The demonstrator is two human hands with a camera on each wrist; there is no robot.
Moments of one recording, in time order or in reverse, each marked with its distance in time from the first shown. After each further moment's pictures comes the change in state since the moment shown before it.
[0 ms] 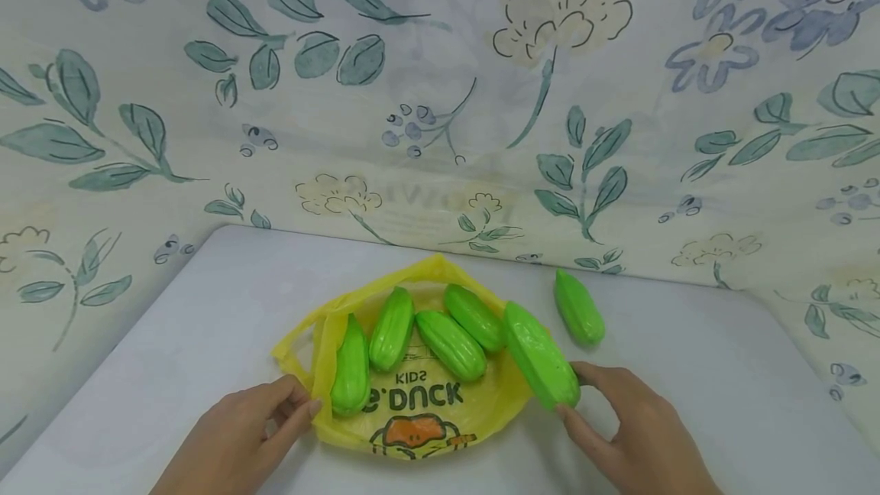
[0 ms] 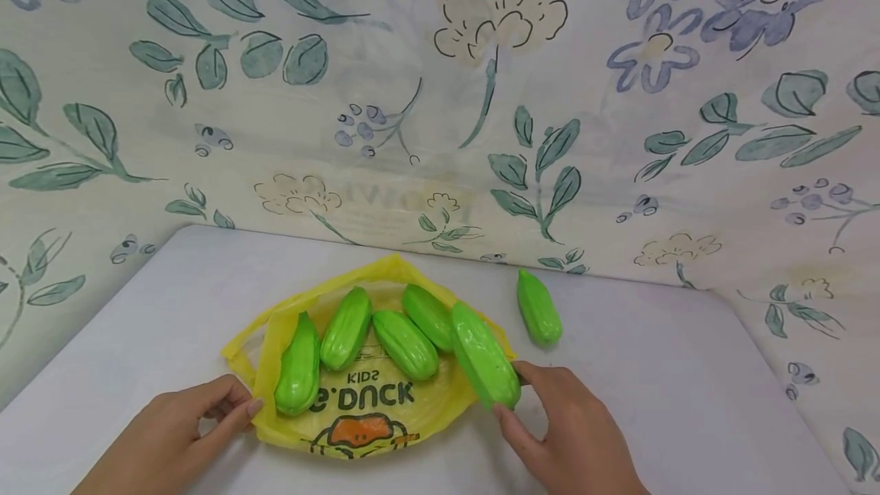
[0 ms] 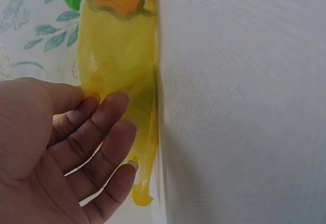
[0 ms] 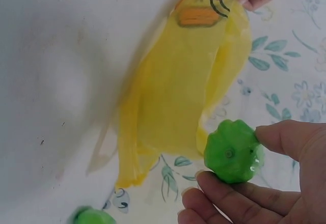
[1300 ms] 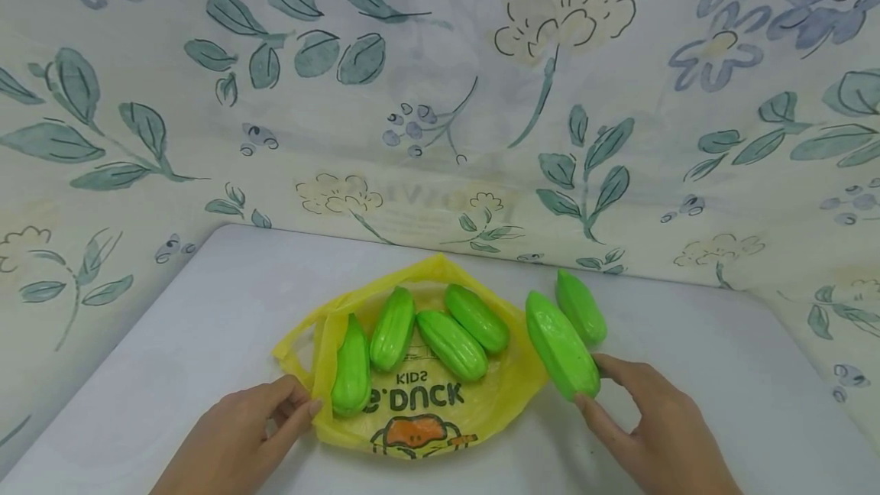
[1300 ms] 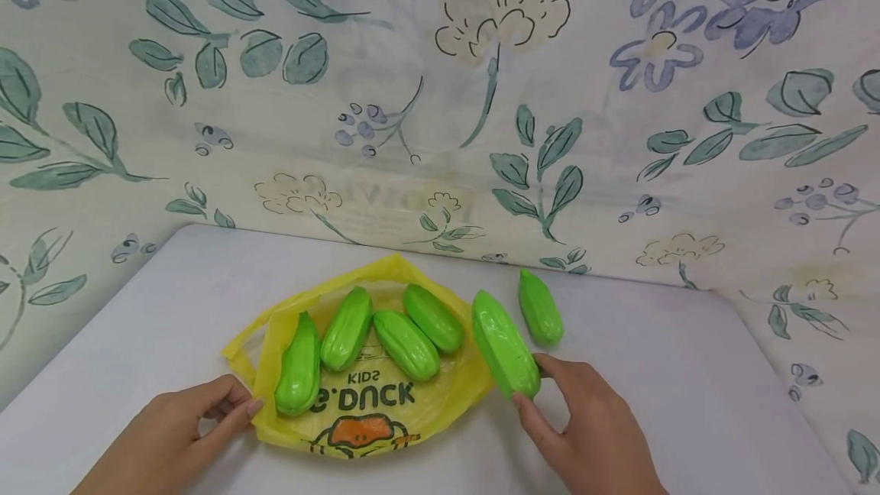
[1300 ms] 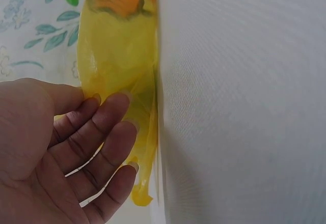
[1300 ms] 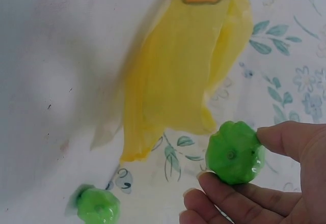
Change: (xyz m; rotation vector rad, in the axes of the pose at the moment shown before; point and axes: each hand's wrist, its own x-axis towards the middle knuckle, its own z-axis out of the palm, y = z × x) left_hand 0.001 -0.001 0.000 -0.005 0.004 -0.001; right_hand 0.001 0.014 -0.007 -0.042 0.035 0.042
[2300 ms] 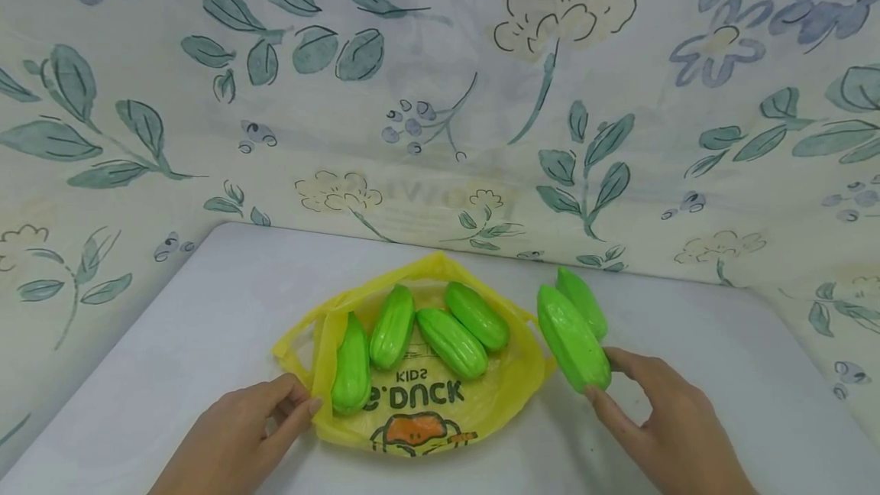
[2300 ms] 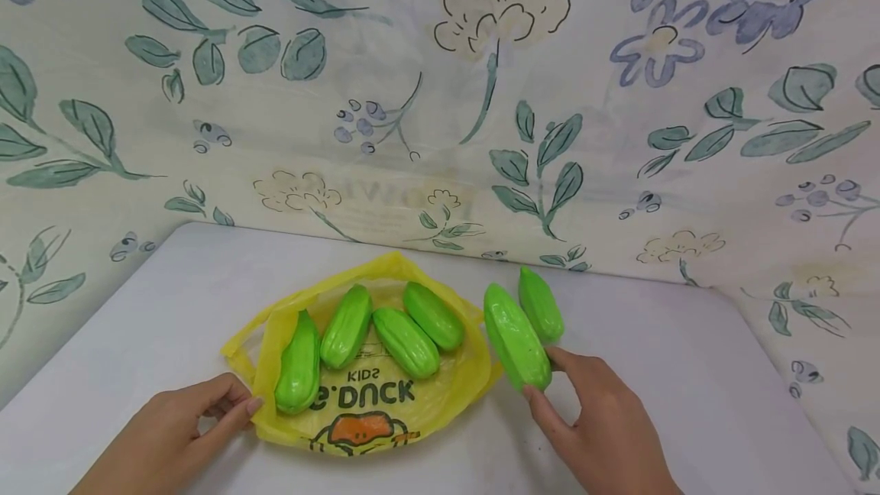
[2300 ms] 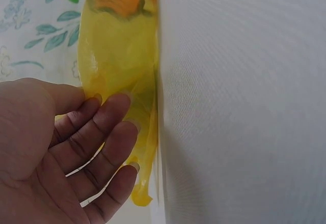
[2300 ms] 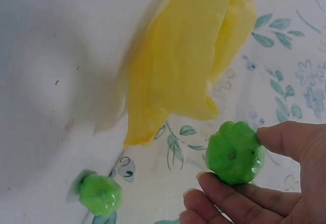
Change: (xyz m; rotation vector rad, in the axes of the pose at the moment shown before) left_hand 0.000 0.001 0.000 0.016 -0.011 -0.005; right_hand 0.001 0.006 -0.005 -0.023 0.062 -0.030
